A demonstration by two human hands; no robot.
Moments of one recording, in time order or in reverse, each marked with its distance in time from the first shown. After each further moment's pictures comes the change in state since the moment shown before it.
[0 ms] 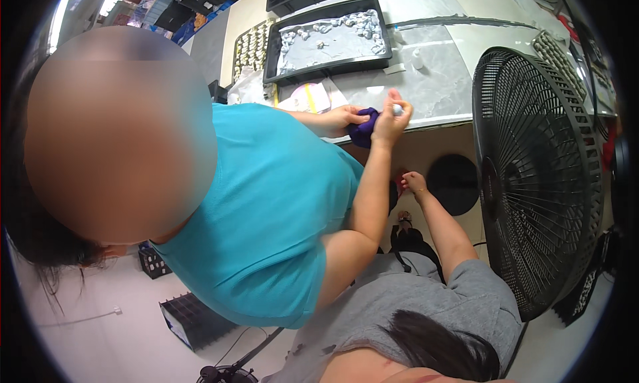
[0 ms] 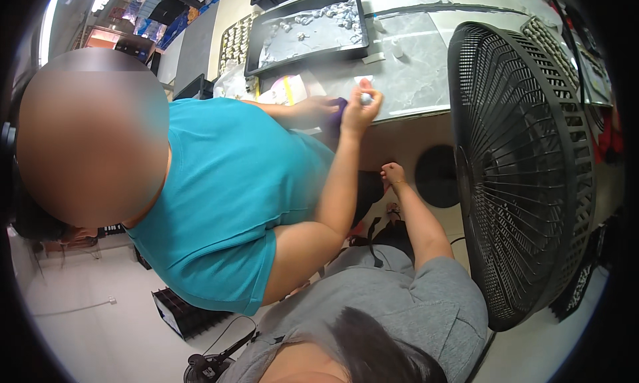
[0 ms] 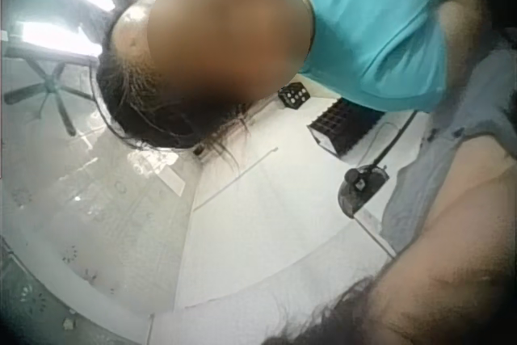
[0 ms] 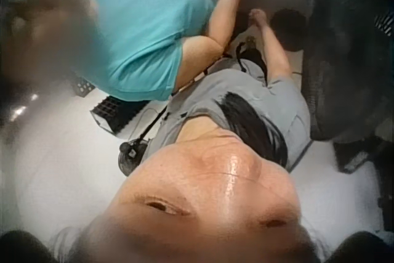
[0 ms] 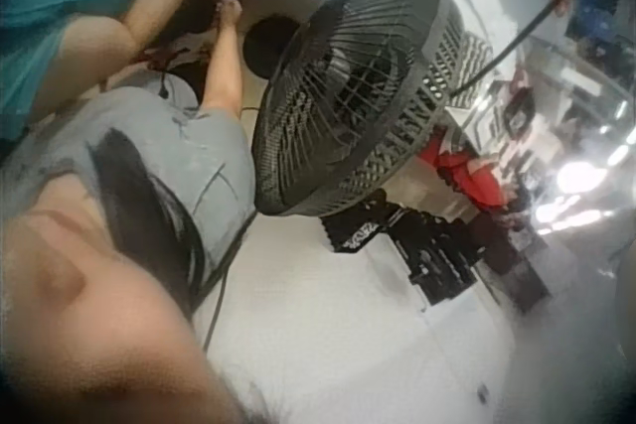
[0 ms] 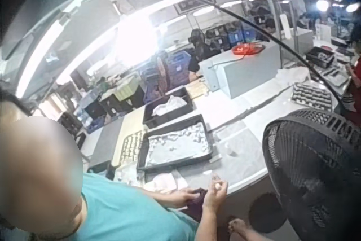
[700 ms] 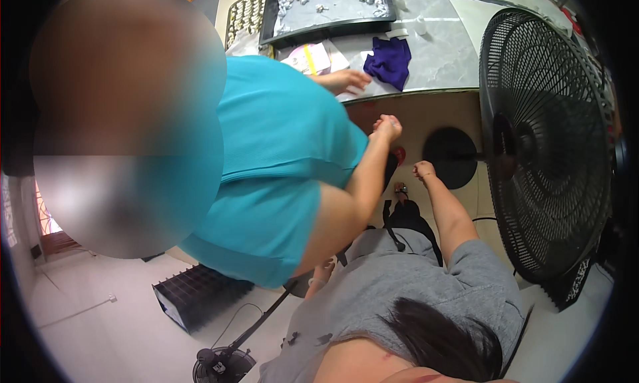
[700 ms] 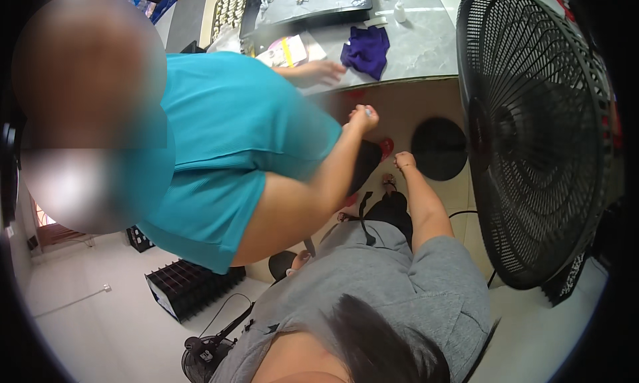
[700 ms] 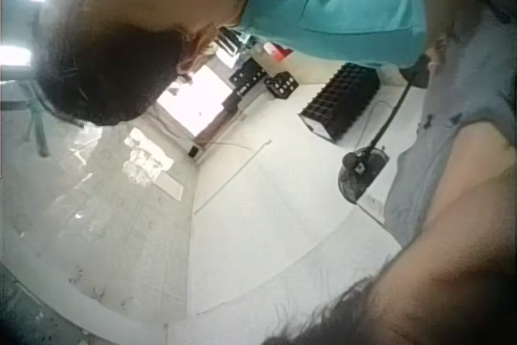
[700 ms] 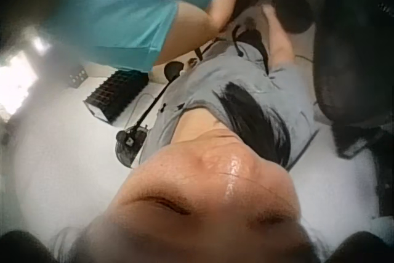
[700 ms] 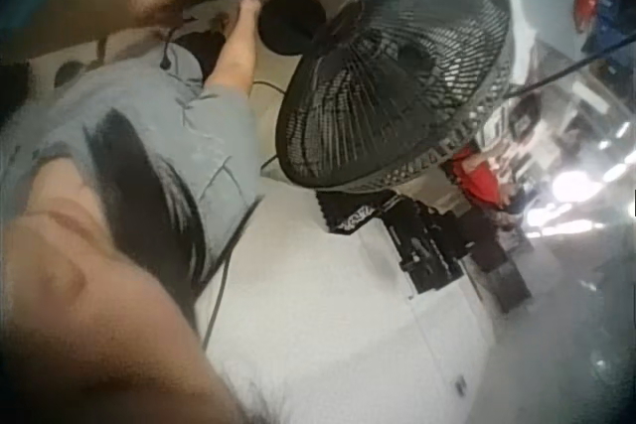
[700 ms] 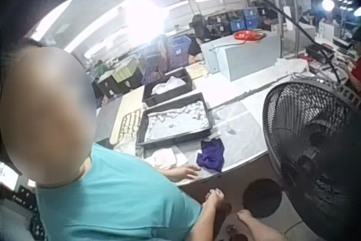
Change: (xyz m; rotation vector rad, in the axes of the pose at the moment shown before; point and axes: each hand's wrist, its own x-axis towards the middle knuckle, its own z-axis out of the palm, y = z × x) left_hand -0.002 -0.057 0.001 0.071 -0.043 0.151; right_hand -0.005 0.087 -0.034 -0.315 0.091 0.224
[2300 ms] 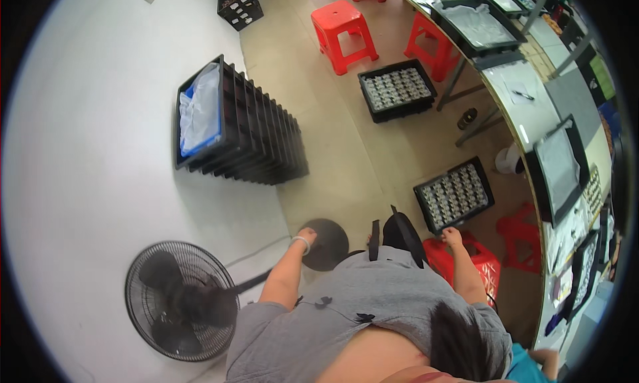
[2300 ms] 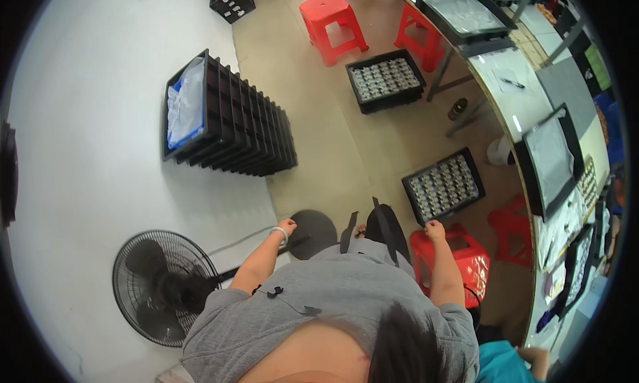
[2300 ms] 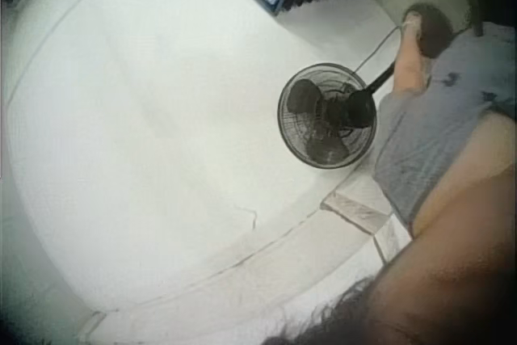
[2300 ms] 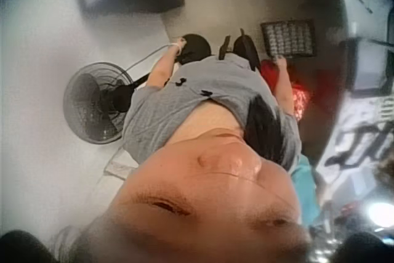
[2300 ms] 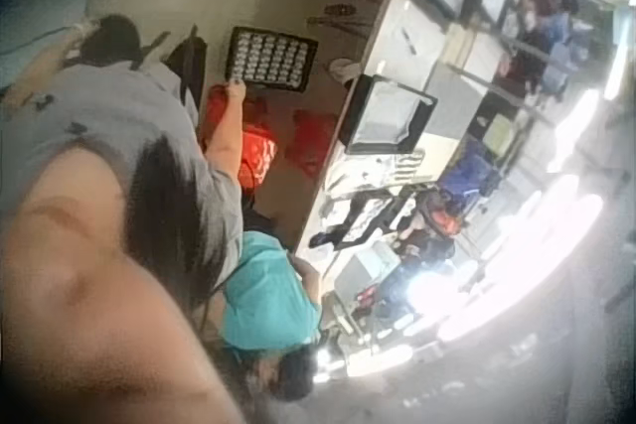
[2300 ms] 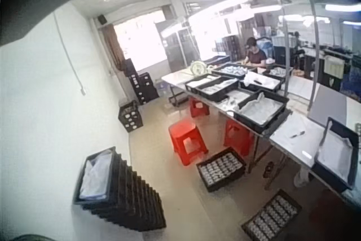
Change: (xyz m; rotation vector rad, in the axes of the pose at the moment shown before) left_hand -0.048 -0.589 -0.423 -0.590 0.406 -0.606; right_hand -0.199 -0.008 0.781 -1.026 -0.561 -0.462
